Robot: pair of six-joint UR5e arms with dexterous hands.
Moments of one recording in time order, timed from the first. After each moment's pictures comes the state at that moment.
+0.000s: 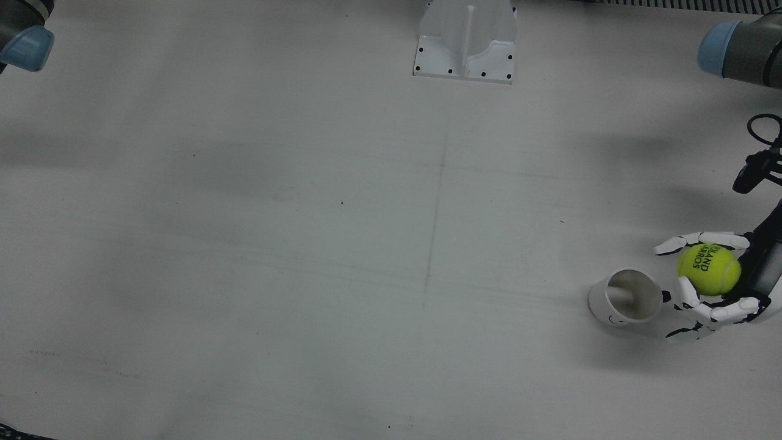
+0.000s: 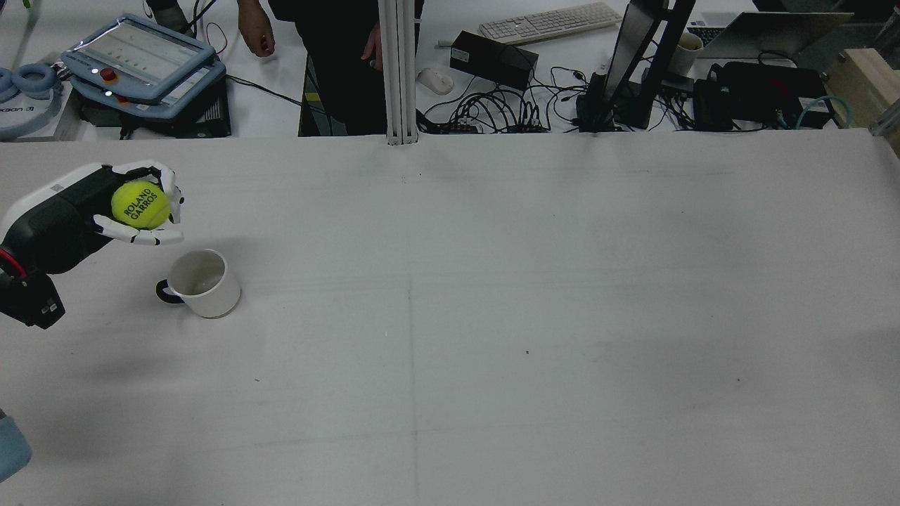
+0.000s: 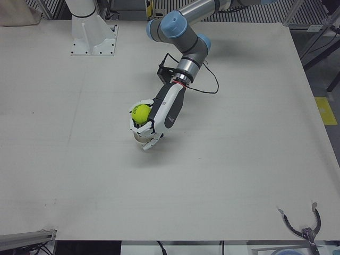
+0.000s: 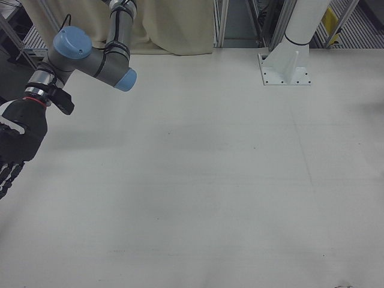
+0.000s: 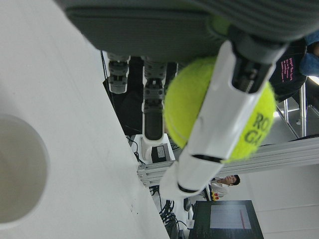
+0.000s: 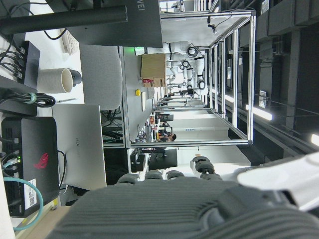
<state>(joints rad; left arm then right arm) -0.83 -1.75 -1.95 0.42 1.34 0.33 1.50 -1.45 1.48 -3.32 -1.41 0.08</state>
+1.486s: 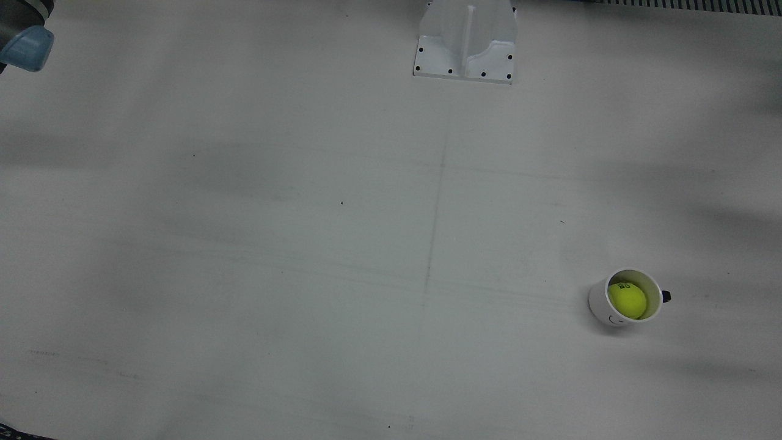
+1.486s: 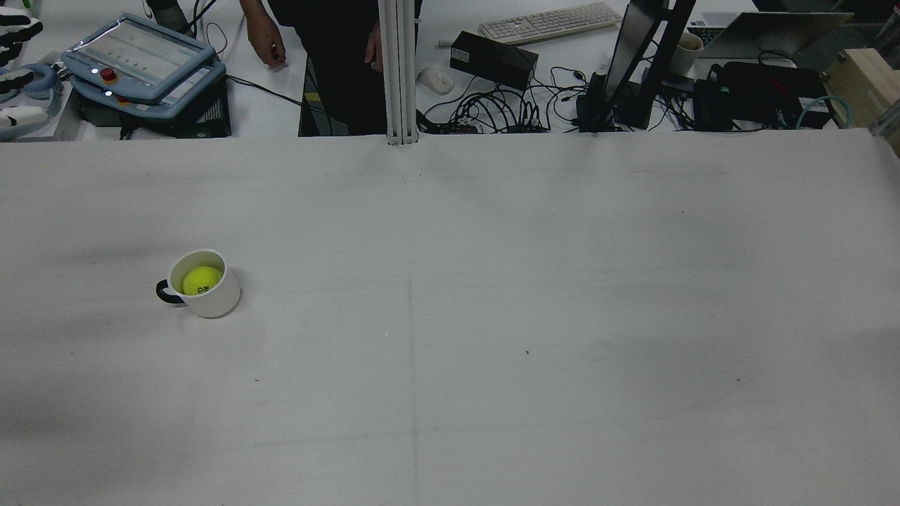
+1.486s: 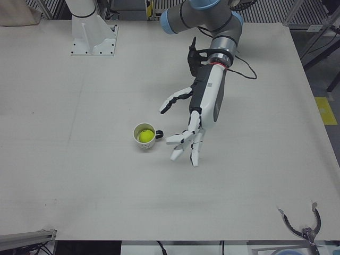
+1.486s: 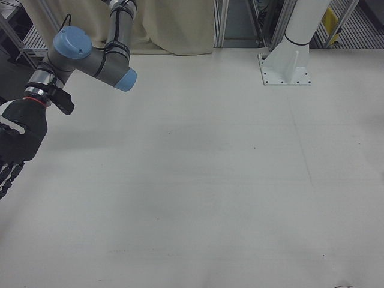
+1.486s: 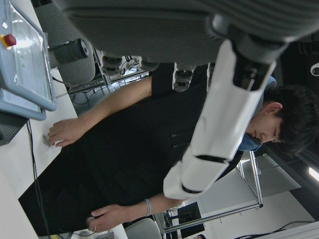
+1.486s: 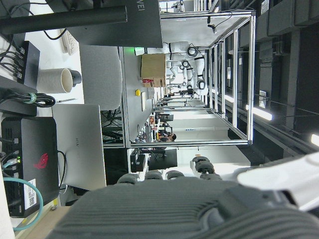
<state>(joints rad) -1.17 -1.75 -2.01 0.46 1.40 0.34 1.50 -1.45 1.48 -3.32 -1.41 0.08</state>
